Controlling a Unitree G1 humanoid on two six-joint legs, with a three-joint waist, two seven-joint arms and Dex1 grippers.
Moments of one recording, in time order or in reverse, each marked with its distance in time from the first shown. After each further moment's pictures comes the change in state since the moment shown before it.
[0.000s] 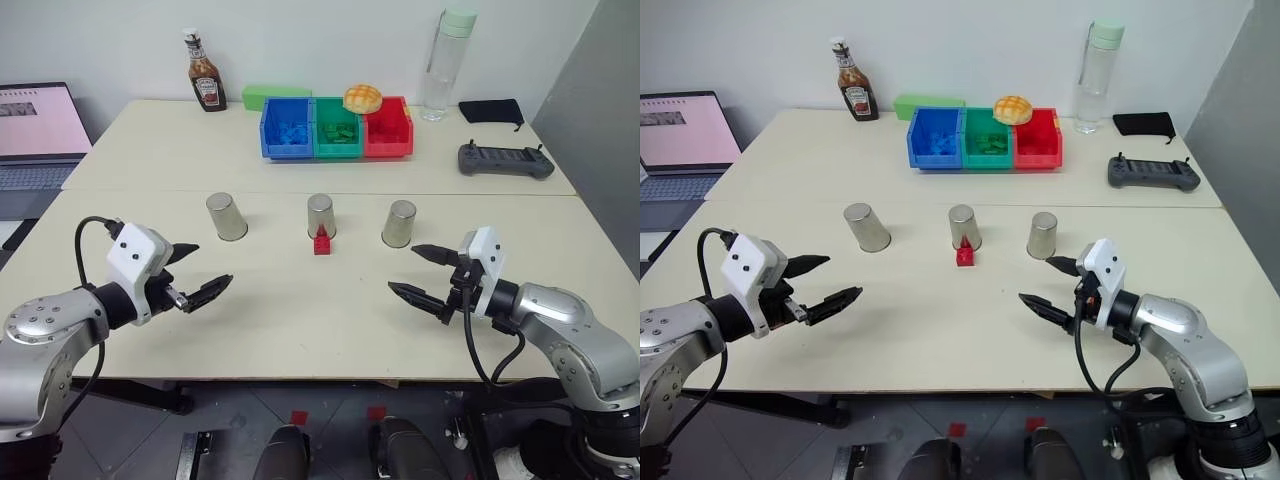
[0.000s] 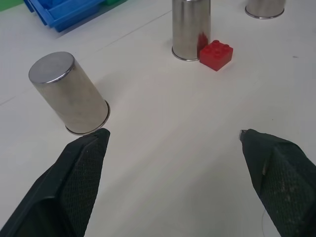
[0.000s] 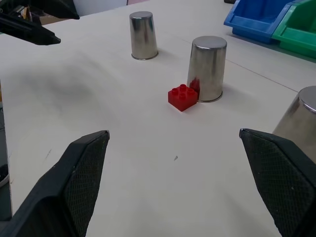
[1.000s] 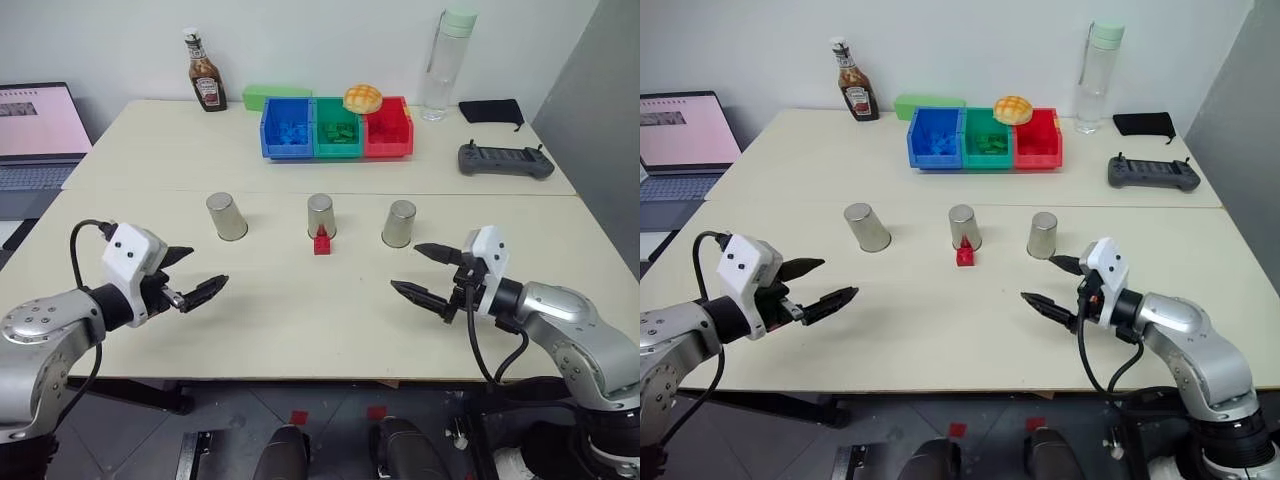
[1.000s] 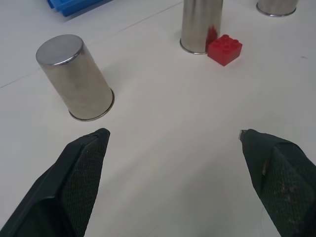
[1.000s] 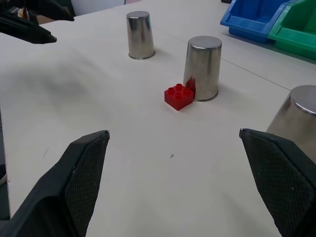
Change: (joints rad) left arm -0.003 0.002 0.032 -0.005 -0.048 0.074 0.016; right arm 0.010 -0.024 -0.023 -0.001 0.010 0.006 0.001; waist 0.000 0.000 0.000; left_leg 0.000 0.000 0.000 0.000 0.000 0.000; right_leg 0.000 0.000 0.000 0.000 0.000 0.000
